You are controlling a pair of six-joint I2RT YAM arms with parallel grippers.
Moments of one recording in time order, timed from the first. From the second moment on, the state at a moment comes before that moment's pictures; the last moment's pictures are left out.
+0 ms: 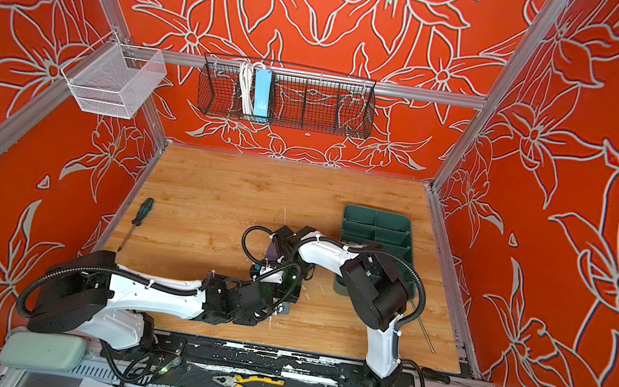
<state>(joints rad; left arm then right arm) -1.14 1.45 0.66 -0.29 -0.31 0.41 0.78 1.92 1.24 -0.99 -0.50 -0.67</state>
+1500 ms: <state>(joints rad) -0.62 1.93 1.20 -1.01 0.57 0.50 1.06 1.24 0.64 -0.27 0.03 -0.92</state>
